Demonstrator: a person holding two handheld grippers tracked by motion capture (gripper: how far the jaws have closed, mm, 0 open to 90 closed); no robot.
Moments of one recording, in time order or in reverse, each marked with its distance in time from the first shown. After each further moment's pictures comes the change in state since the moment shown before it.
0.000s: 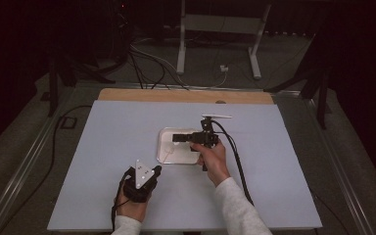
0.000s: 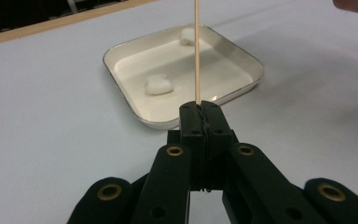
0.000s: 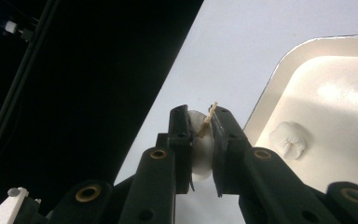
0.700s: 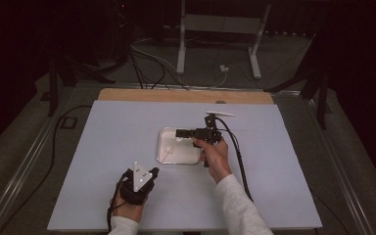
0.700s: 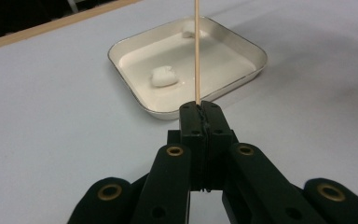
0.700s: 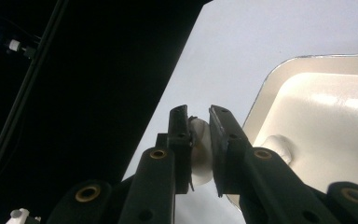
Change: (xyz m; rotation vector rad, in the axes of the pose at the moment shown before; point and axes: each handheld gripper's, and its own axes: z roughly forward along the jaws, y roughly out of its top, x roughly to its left) left arm 0.002 -0.003 -0.007 0.018 0.012 0.047; right arm -0.007 0.009 -0.007 -0.046 -0.002 0.031
